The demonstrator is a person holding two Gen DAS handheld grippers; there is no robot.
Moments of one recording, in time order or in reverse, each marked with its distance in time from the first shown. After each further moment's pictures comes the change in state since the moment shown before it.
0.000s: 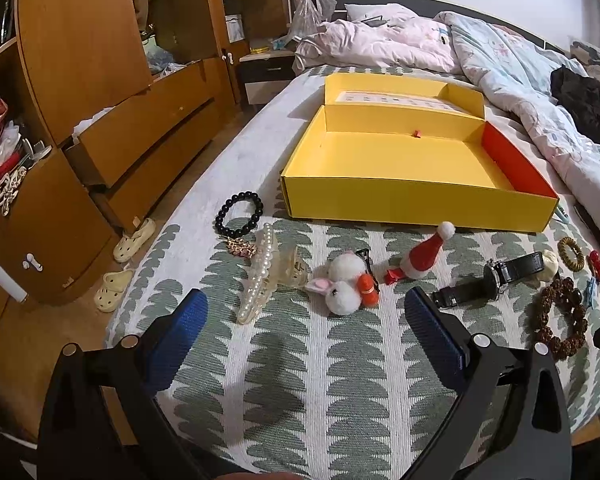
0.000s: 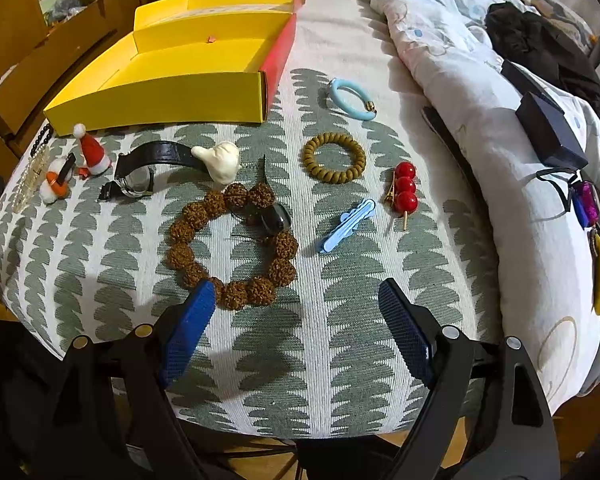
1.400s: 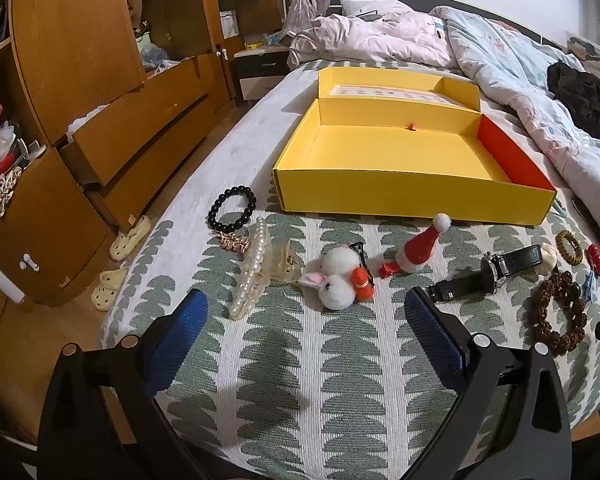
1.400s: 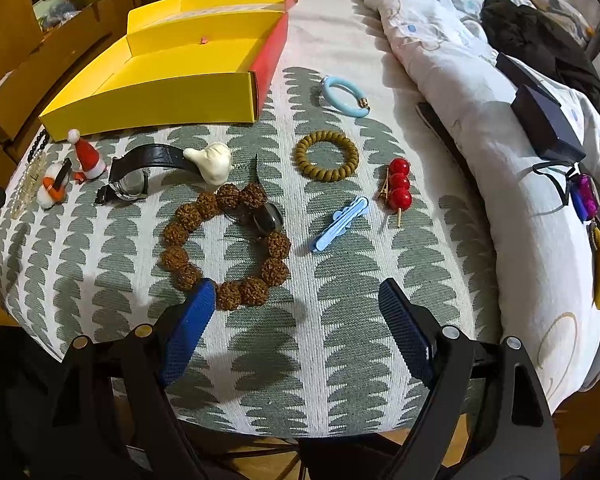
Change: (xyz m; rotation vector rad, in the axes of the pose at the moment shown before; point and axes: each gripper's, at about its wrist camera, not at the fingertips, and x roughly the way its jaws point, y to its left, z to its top) left arm 0.002 -0.006 -0.004 0.005 0.013 -0.008; right arm -0.001 -0.003 0.001 0.024 0.004 -0.003
